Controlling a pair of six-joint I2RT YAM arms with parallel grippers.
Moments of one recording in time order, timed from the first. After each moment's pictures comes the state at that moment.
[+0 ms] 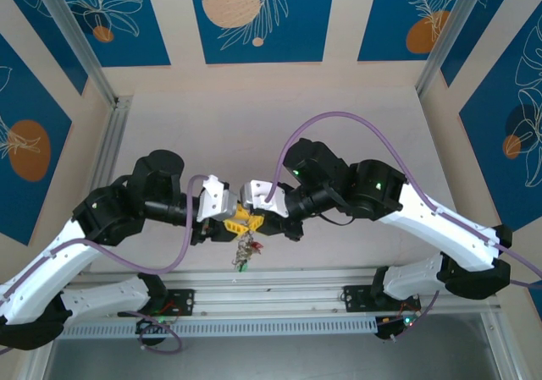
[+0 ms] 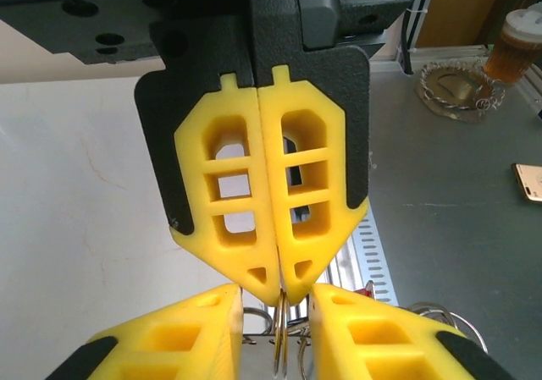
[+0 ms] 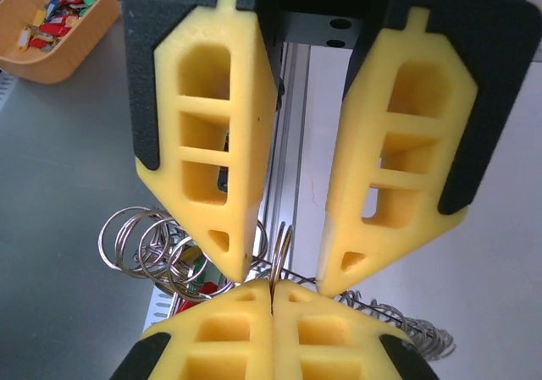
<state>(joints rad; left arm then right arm) -0.91 0.95 1.33 -0.93 0.62 0.38 1.15 1.30 1.65 -1.07 -0.41 -0.35</state>
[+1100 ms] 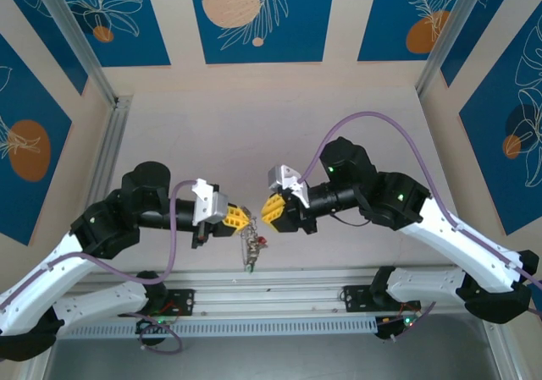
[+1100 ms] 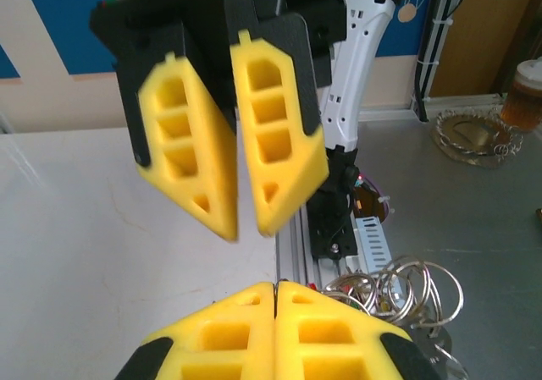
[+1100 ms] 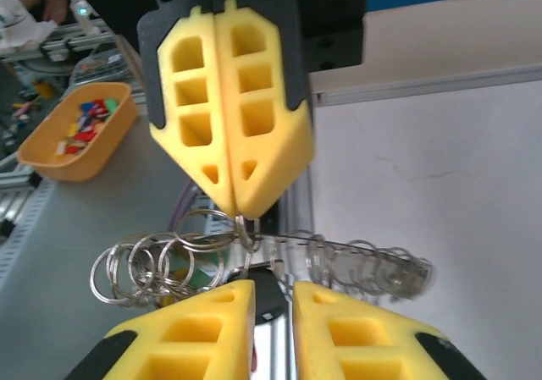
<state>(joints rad) -0.91 0.82 1.15 -0.67 0.62 0.27 0.99 1.09 1.35 -0.77 -0.62 -0.13</state>
